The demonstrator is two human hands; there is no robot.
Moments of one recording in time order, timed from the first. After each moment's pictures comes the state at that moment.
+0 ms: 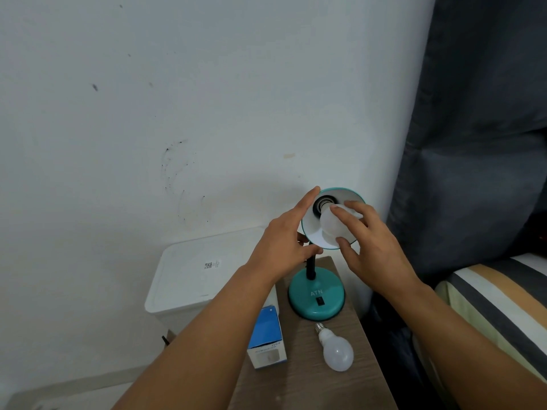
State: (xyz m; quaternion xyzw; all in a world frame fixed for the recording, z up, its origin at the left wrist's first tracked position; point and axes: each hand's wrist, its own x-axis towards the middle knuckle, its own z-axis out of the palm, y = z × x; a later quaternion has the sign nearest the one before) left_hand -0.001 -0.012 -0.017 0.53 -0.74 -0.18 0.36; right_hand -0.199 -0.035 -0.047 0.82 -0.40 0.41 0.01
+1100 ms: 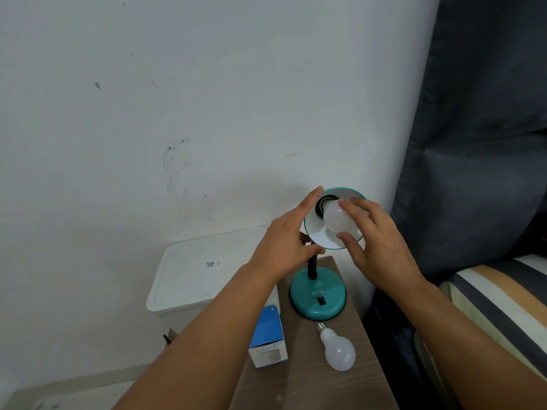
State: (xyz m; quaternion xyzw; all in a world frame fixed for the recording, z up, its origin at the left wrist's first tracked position) left_hand -0.002 -0.012 -0.017 0.53 -0.74 -0.18 0.36; right_hand -0.202 -0.035 -0.042 0.81 -0.41 0.42 0.01
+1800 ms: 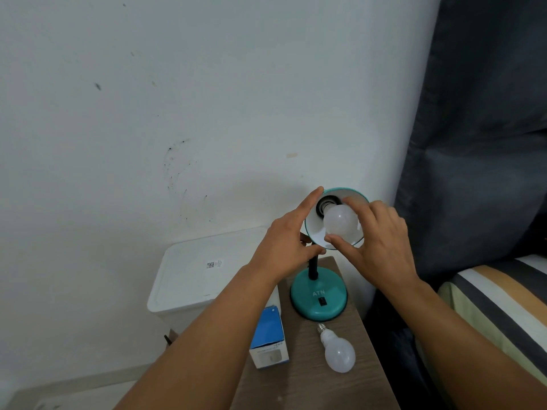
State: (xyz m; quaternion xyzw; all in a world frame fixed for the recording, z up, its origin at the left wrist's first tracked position) left_hand -0.001 -0.012 -0.018 0.53 -0.74 -0.18 0.36; right_hand -0.194 -0.033 -0.036 0.77 -0.49 0.39 0.08
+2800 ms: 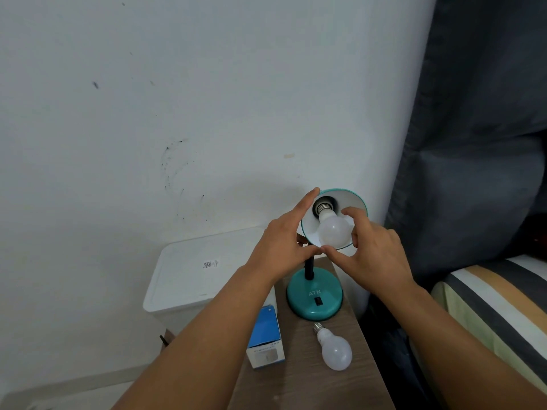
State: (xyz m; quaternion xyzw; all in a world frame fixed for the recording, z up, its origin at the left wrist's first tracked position) left_hand -0.002 -0.009 -0.016 0.54 -0.74 -0.18 0.37; right_hand -0.192 -0.019 -0.034 0.77 -0.52 0.35 0.01
